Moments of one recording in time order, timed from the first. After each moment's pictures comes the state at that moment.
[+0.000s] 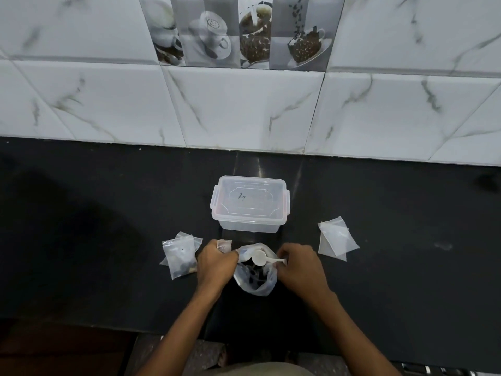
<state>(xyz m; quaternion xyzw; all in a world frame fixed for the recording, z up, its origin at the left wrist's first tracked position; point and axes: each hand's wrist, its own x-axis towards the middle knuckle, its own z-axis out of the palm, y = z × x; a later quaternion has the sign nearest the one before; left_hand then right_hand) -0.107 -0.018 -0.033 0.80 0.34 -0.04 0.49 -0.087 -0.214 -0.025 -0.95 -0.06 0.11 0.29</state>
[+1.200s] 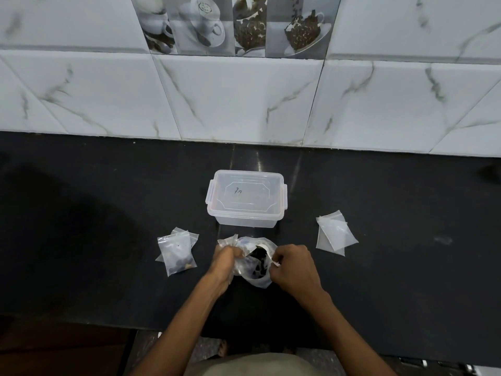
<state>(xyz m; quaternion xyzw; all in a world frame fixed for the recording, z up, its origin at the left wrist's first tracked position) -0.089 -0.036 -0.066 0.57 0.36 -0.11 0.73 -0.089 -0.208 -0.038 -0.94 -0.07 0.12 0.30</state>
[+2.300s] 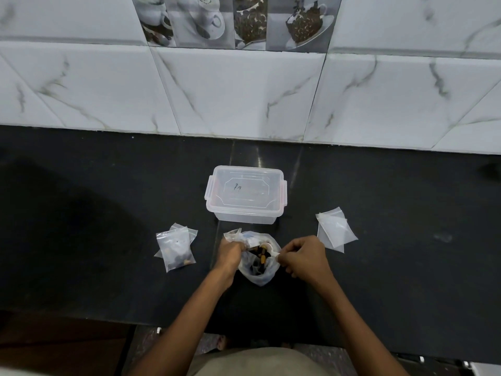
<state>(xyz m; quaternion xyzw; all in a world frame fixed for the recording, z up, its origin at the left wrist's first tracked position) -0.082 -0.048 -0.068 0.63 0.35 -0.11 0.68 -0.077 -0.228 -0.021 -0.84 0.12 0.22 0.48</state>
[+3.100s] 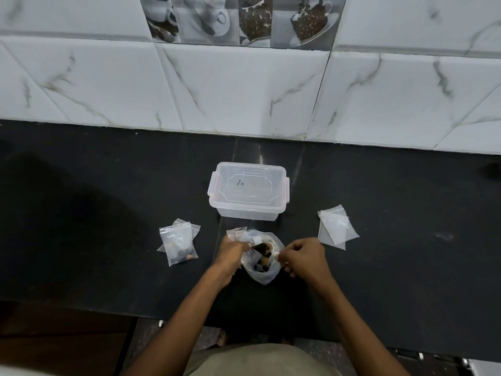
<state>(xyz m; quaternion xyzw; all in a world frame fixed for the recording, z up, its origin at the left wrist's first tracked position) -0.090 -0.042 -0.072 0.62 0.32 -0.13 0.71 -0.085 -0.226 -0.034 -0.83 0.14 0.21 0.50</state>
